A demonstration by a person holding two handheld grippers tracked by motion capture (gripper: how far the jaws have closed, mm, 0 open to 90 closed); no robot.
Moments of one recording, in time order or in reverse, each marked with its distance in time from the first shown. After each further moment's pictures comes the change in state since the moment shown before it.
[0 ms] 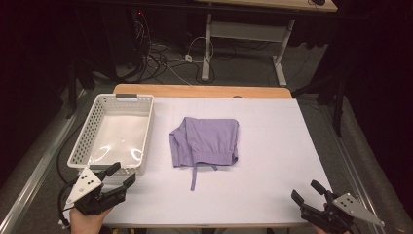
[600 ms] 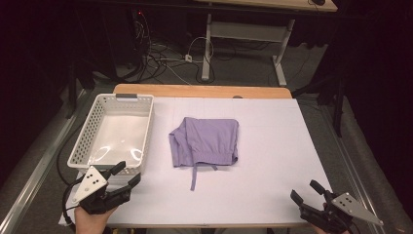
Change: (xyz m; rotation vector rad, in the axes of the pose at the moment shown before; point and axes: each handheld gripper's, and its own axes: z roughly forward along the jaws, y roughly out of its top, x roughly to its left) left arm -0.008 0.006 0.006 -0.008 -0.026 0.019; right arm 0.000 0.000 0.001 0.006 0.007 -0.002
